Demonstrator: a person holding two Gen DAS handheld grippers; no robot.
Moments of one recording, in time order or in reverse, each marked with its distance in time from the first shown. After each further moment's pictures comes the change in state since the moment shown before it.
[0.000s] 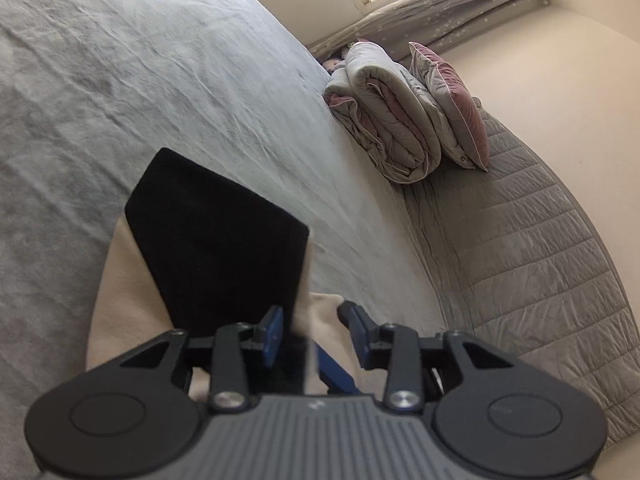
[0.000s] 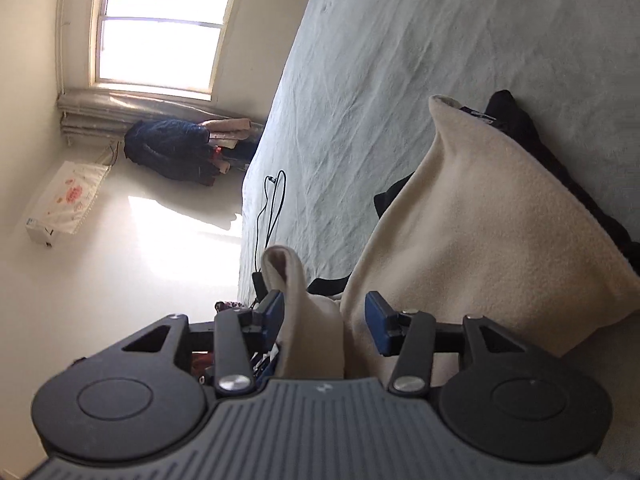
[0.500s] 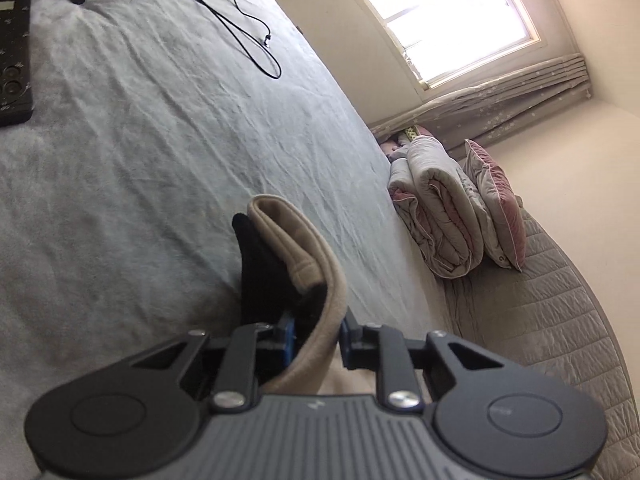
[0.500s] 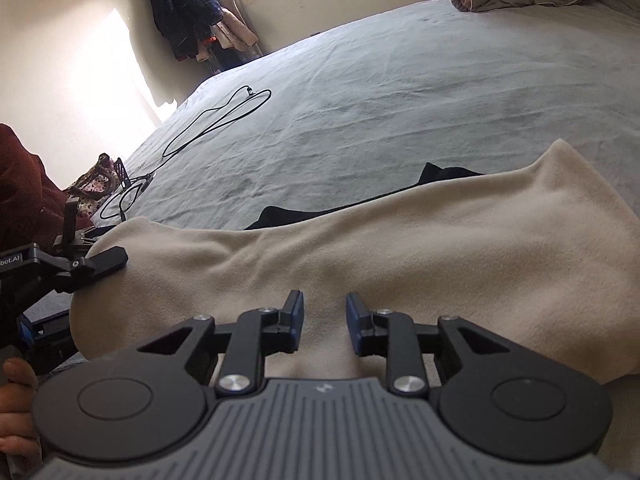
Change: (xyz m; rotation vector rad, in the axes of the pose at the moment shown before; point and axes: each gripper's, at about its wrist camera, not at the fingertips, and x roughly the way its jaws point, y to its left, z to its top) left arm -0.089 0.070 0.032 -0.119 -0.247 0.117; right arm 0.073 0.060 -0.090 -0.754 0.039 -0.395
